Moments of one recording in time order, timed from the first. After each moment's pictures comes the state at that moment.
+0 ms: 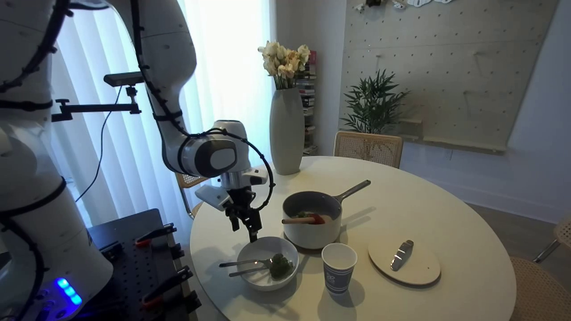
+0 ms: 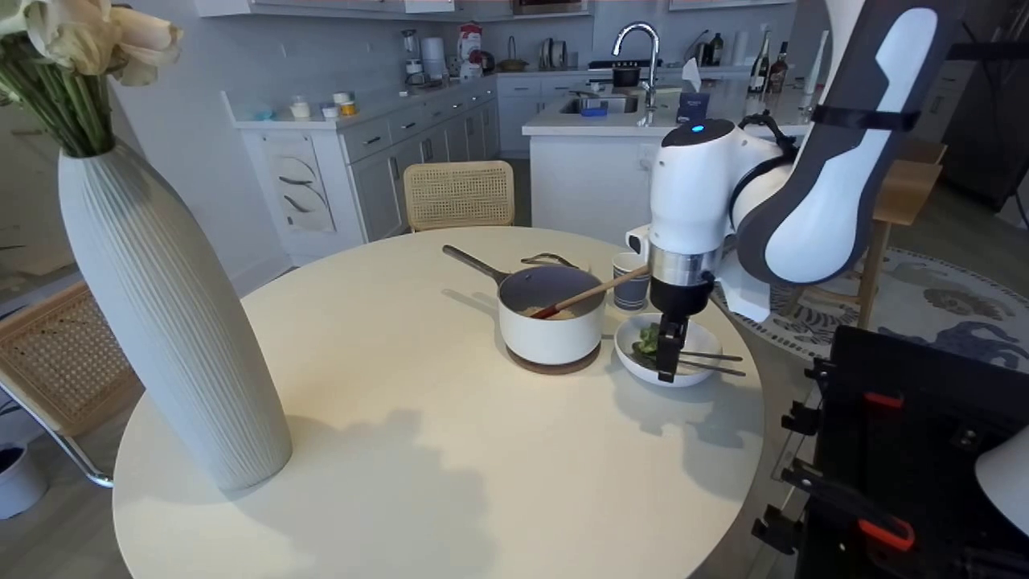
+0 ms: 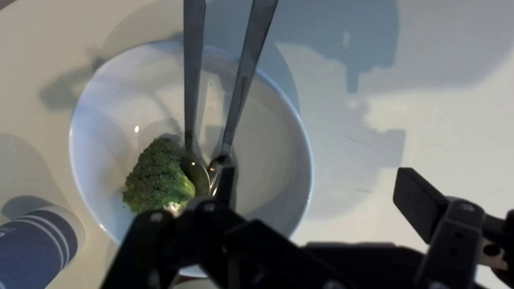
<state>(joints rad) 0.11 0.31 -0.23 -2.67 -0.47 2.98 0.16</state>
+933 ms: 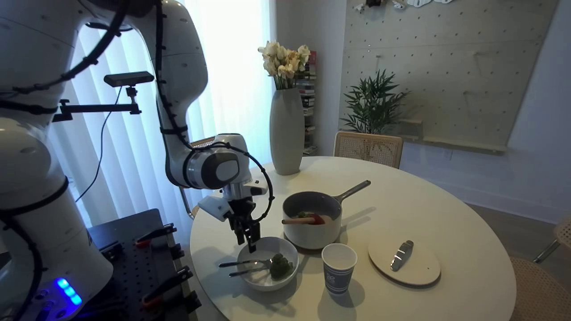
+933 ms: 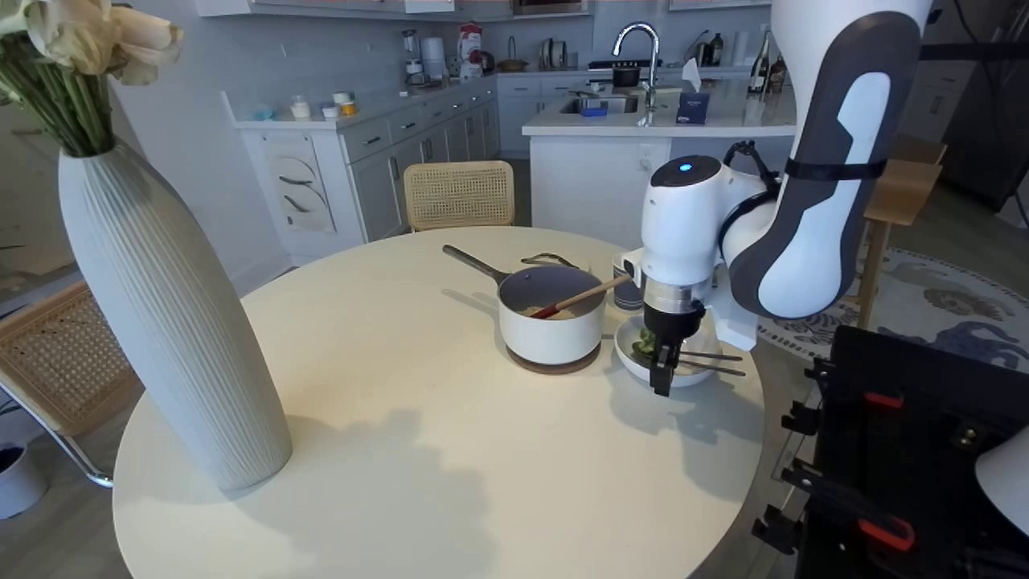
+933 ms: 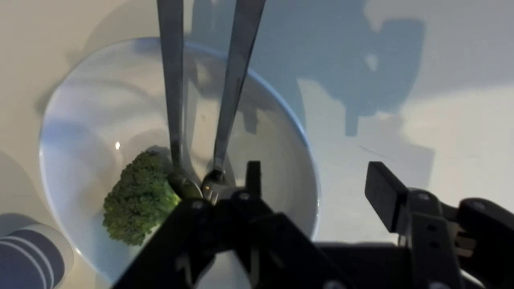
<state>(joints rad) 0.25 0.46 -0.34 -2.62 -0.49 3.06 0.27</state>
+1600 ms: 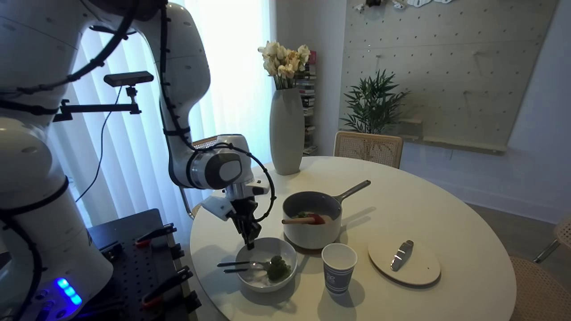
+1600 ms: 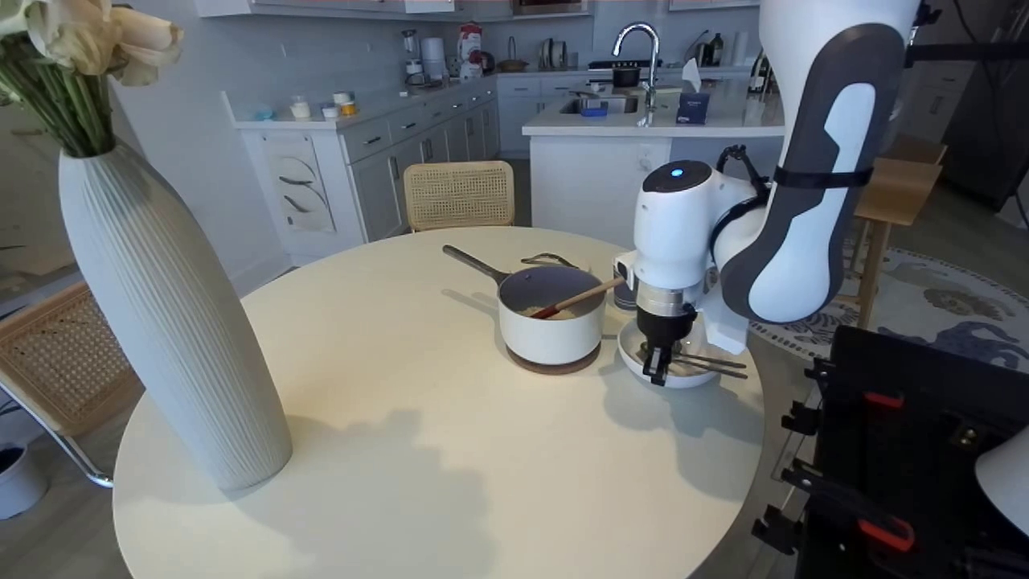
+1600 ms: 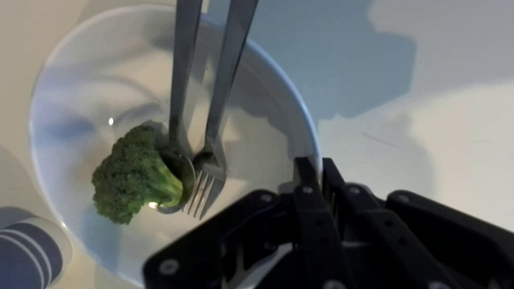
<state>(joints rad) 0.26 0.49 -0.34 -2.59 -0.49 3.06 0.29</state>
